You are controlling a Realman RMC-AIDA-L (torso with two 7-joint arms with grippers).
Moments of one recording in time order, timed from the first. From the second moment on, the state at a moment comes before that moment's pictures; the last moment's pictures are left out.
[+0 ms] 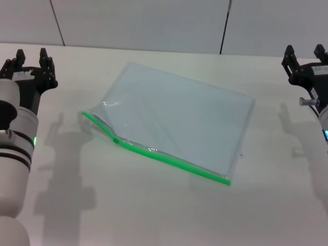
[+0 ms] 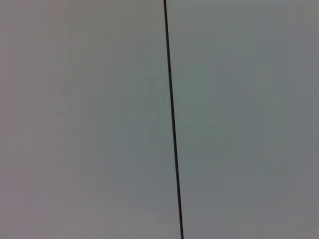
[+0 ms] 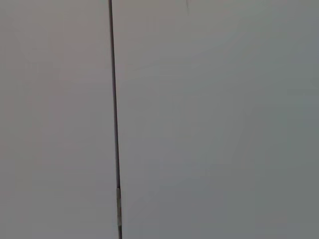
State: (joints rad) left arm -0.37 -1.81 2.73 1.16 1.21 -1.24 -2.33; right arm 0.42 2.02 -2.28 -0.70 -1.99 0.78 2.81
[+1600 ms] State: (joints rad) left arm -0.30 -1.87 2.77 1.19 1.20 -1.29 -1.77; right arm 0.41 2.02 -2.28 -0.69 -1.99 0.78 2.81
